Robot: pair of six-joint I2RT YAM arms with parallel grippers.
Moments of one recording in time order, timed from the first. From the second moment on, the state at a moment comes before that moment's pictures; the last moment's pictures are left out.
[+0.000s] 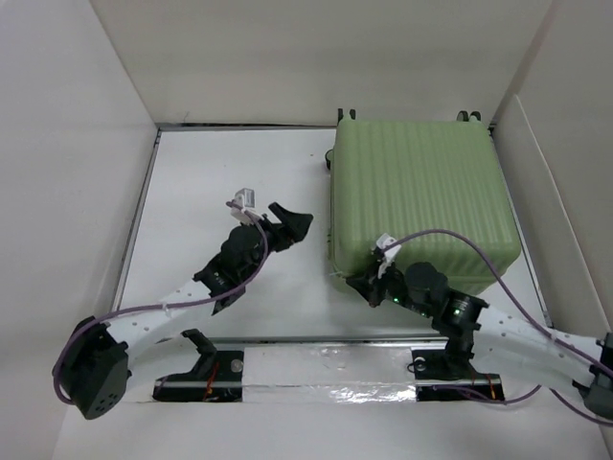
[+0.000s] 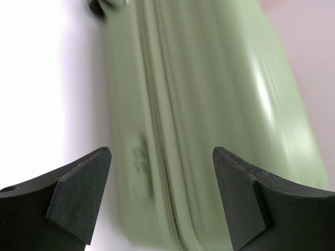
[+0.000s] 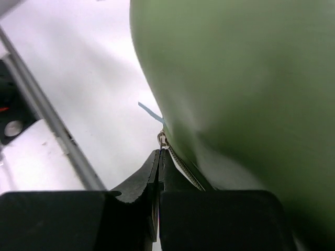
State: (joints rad) left arm -0.78 1.01 0.48 0.35 -0.26 -0.92; right arm 1.02 0.81 0.40 0.14 0.07 0.24
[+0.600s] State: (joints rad) left arm -0.43 2.17 1.90 0.15 0.09 -0.81; right arm 0.96 0.33 0.34 -0.16 0.06 0.41
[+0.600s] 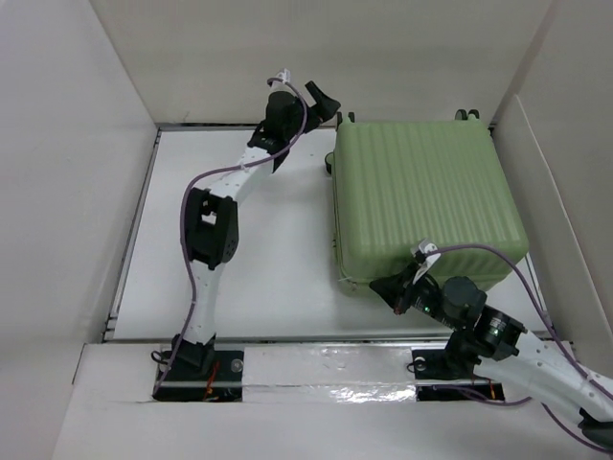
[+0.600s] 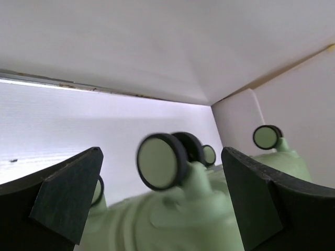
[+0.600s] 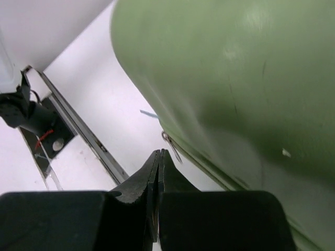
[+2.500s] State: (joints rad) left arm -0.01 1.65 0.62 1.12 0.07 -1.30; right arm 0.34 1.01 0.60 0.00 -0.06 0.15
